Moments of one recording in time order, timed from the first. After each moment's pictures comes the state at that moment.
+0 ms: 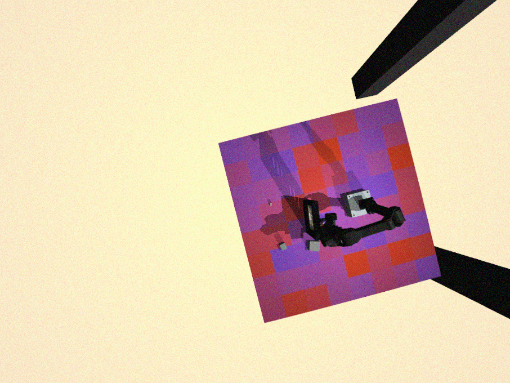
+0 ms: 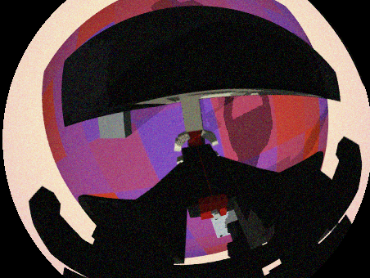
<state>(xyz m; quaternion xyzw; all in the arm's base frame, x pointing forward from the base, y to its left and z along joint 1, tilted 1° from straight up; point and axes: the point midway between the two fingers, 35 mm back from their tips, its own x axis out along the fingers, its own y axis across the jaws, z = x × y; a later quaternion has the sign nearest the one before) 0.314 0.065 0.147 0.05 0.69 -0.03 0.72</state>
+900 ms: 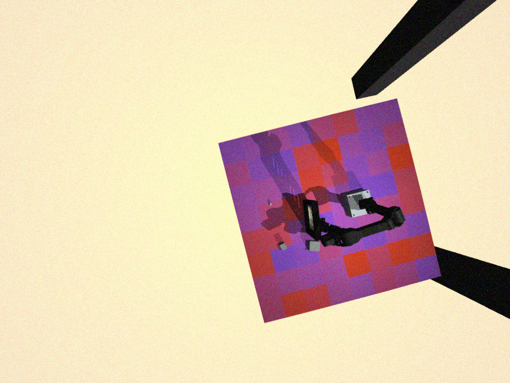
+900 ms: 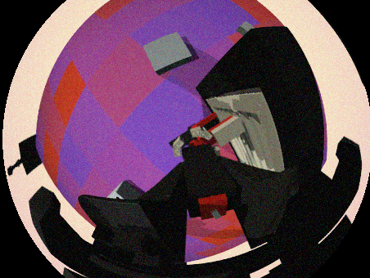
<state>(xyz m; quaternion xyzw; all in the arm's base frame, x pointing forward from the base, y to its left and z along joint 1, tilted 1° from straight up) 0.314 0.065 0.147 -0.35 0.60 0.35 0.63</state>
